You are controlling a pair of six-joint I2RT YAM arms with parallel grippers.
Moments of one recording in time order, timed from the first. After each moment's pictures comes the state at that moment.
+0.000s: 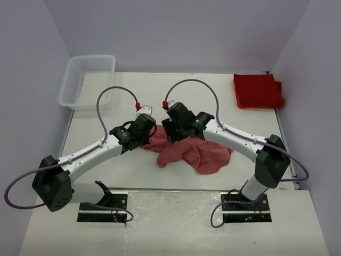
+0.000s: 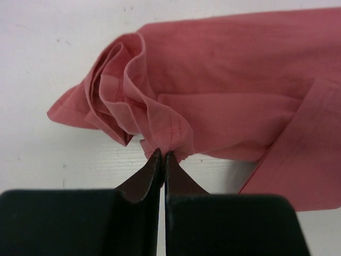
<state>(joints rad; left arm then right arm) -0.73 1.30 0.94 -0.57 -0.46 -0.47 0.92 1.61 1.29 -0.63 0.09 0.38</state>
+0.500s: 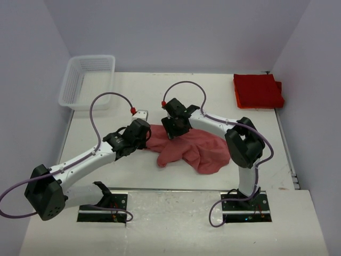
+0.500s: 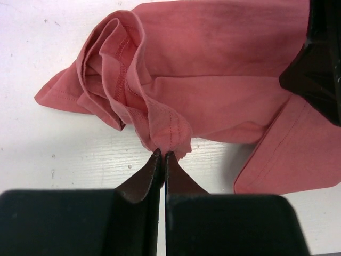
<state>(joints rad) -0.73 1.19 0.81 -0.54 -0.40 -0.50 0.76 1.95 1.44 -0.62 0.02 0.30</state>
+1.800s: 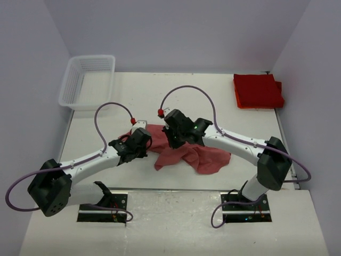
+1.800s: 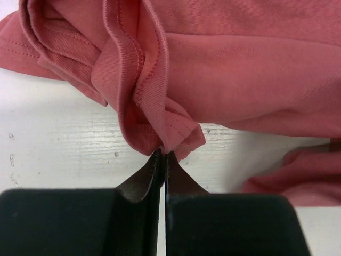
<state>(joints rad) -0.74 1.22 0.64 -0.43 -0.36 -0.60 0.90 1.62 1.27 -0.60 0.04 0.33</state>
